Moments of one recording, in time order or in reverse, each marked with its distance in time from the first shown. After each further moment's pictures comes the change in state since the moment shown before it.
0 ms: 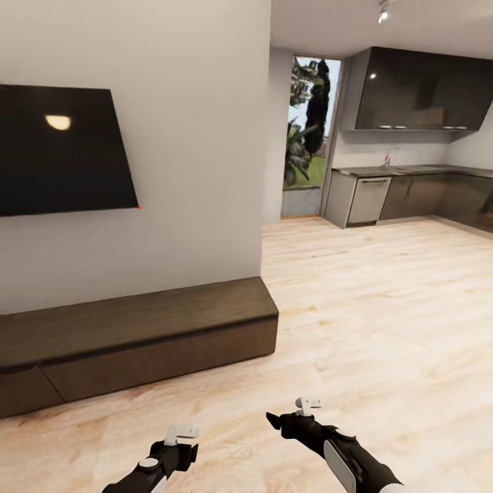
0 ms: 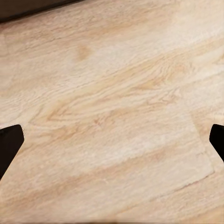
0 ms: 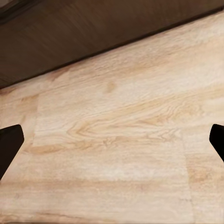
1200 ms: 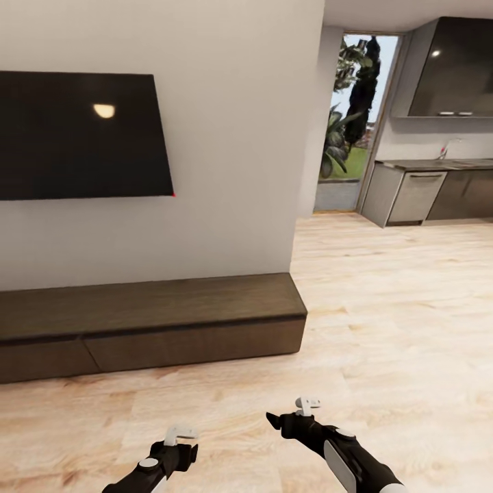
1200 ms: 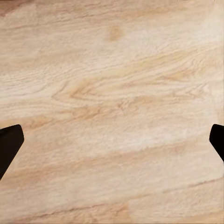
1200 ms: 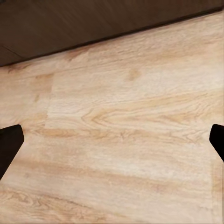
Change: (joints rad) left arm 0.000 0.000 0.000 0.001 0.000 0.000 0.000; right arm 0.000 -0.001 0.001 0.000 0.000 -0.002 0.002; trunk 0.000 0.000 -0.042
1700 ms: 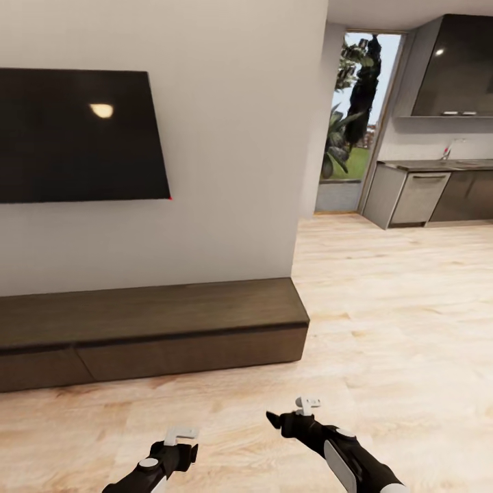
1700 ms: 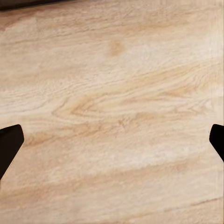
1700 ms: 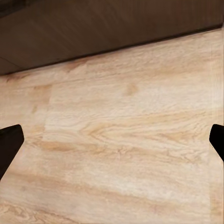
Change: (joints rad) left arm -0.001 0.000 0.001 0.000 0.000 0.001 0.000; right arm 0.000 -0.001 -0.001 0.000 0.001 -0.012 0.006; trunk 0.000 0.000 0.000
